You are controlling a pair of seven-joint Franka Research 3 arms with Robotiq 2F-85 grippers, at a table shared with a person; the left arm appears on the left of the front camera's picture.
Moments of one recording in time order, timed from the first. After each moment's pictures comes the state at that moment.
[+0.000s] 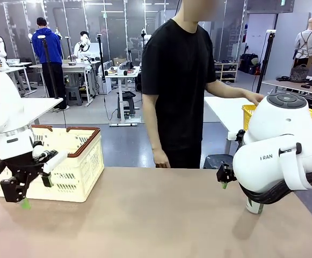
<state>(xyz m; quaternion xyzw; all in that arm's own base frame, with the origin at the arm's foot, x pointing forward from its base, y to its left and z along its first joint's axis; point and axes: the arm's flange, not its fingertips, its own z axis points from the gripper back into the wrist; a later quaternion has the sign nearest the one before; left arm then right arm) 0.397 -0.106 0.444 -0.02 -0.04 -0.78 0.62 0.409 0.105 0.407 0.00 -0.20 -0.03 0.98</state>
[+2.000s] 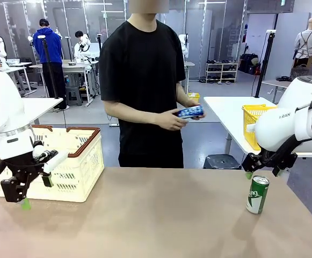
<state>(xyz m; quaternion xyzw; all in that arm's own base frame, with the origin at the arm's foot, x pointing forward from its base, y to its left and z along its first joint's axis) 0.397 -0.107 0.445 -0.02 -0.04 -0.79 0.62 0.471 0.011 0.421 0.01 -0.14 0.05 0.99</state>
